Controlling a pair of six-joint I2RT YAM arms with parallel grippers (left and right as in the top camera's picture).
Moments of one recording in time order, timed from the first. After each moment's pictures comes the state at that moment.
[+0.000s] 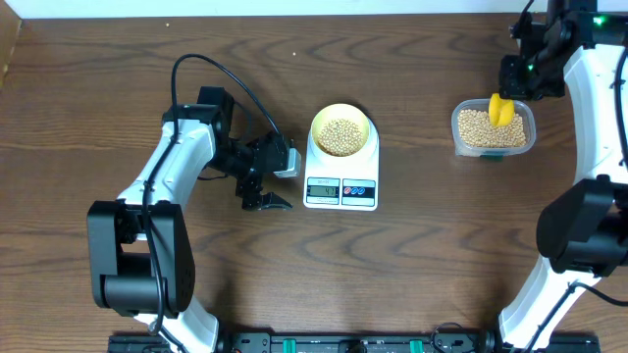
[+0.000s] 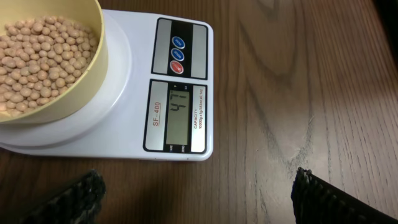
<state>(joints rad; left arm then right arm) -0.07 1.82 1.25 -1.08 0.78 1.58 -0.11 2.04 2.01 -1.26 -0.12 -0.07</state>
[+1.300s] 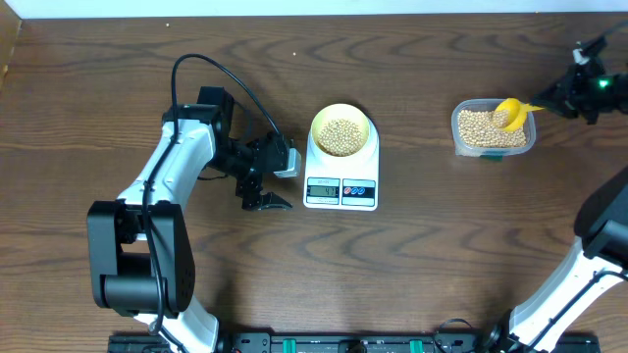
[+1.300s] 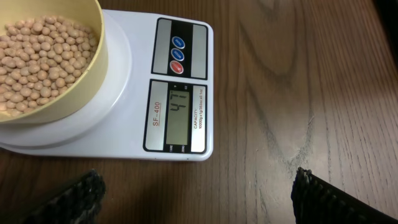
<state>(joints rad) -0.07 1.82 1.25 -1.08 0.78 1.58 -0.46 2.17 2.01 -1.30 -0.71 -0.06</state>
